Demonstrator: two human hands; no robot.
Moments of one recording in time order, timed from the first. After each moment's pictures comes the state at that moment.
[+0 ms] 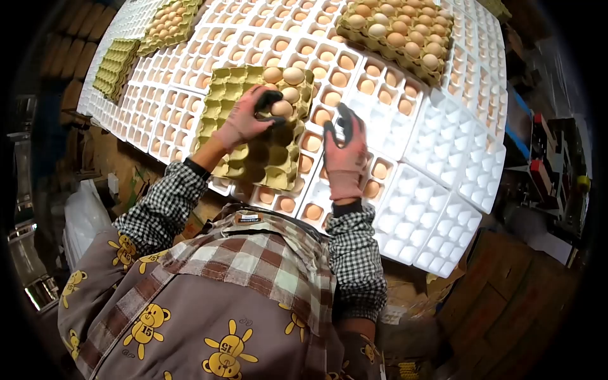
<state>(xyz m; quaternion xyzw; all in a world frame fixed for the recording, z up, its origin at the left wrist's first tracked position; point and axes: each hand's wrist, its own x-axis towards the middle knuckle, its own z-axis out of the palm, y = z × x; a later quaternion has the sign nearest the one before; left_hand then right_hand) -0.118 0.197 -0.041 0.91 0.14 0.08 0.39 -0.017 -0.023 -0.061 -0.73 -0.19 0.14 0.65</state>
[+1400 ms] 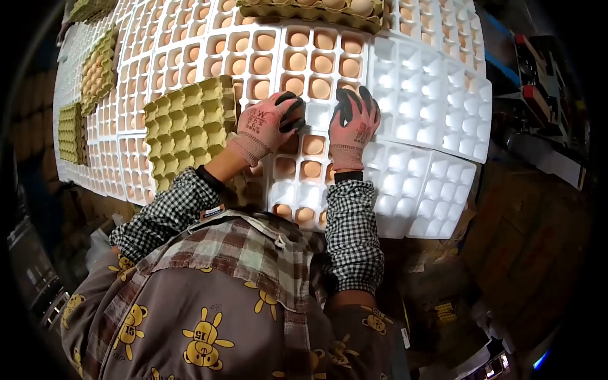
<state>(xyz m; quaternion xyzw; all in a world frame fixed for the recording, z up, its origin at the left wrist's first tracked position) 0.003 0.075 -0.062 0.97 0.06 -0.13 0.21 0.071 -0.104 -0.143 -0.93 -0.14 -0.09 0.34</state>
